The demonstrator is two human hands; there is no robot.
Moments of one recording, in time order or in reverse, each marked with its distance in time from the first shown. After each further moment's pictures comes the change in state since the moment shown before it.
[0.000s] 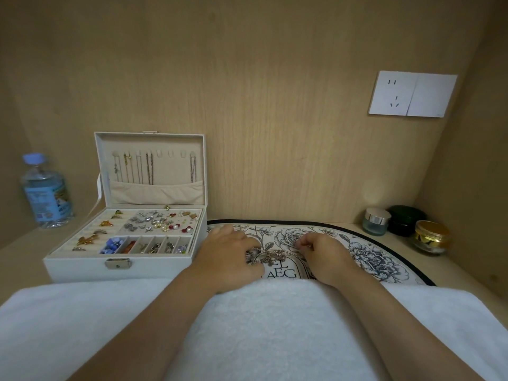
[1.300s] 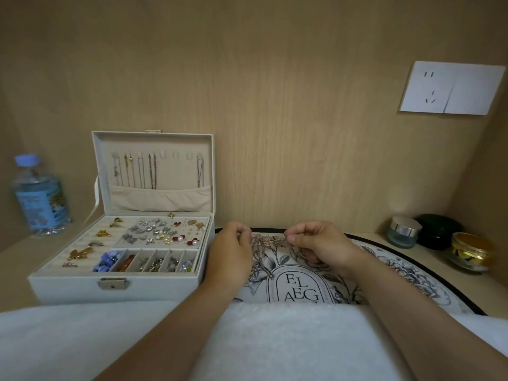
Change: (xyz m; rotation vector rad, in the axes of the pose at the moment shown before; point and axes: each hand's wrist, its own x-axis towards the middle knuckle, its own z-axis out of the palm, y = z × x) left_hand 0.034 -0.008 0.016 -0.785 0.484 -0.444; right_hand 0.057 -0.027 0.003 0.817 -0.267 -0.046
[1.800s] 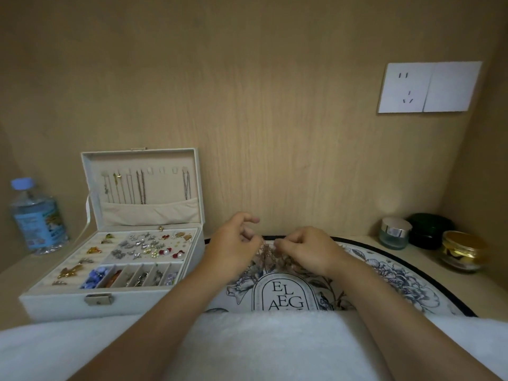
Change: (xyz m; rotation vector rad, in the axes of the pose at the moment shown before) left_hand 0.009 0.043 0.001 -0.005 -0.233 0.085; right_hand -0.006 -0.006 -0.008 -0.550 0.054 -0.114
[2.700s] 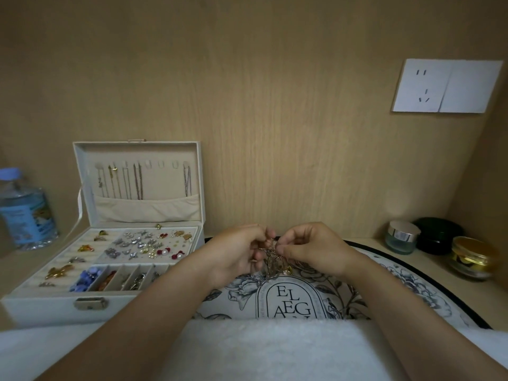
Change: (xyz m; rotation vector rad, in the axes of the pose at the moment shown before) left_hand 0.013 0.007 -0.011 -0.663 -0.462 -0.432; right_hand 0.003 -0.006 -0.003 0.460 -0.143 -0.076
